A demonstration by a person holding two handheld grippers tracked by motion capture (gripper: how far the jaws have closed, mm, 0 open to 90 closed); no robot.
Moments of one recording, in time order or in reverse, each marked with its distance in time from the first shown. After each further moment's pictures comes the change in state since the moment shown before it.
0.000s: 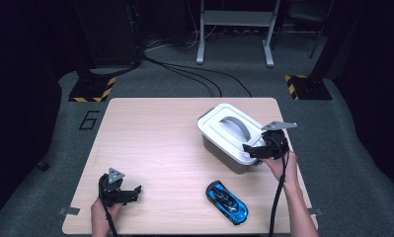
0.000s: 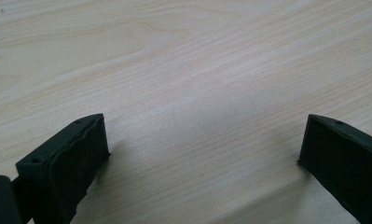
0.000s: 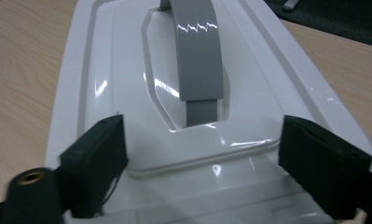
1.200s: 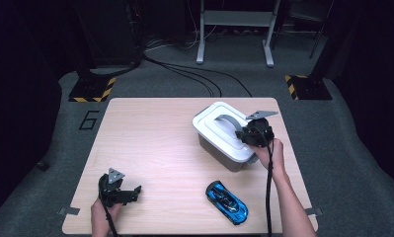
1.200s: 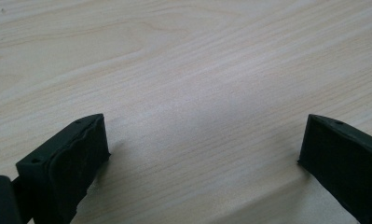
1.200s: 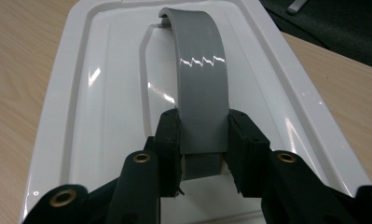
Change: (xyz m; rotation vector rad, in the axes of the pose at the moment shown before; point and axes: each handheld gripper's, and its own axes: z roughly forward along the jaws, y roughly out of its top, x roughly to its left) left arm -0.001 0.000 0.000 -0.004 0.001 -0.004; right arm 0.013 0.036 0.035 0.034 -0.010 -0.056
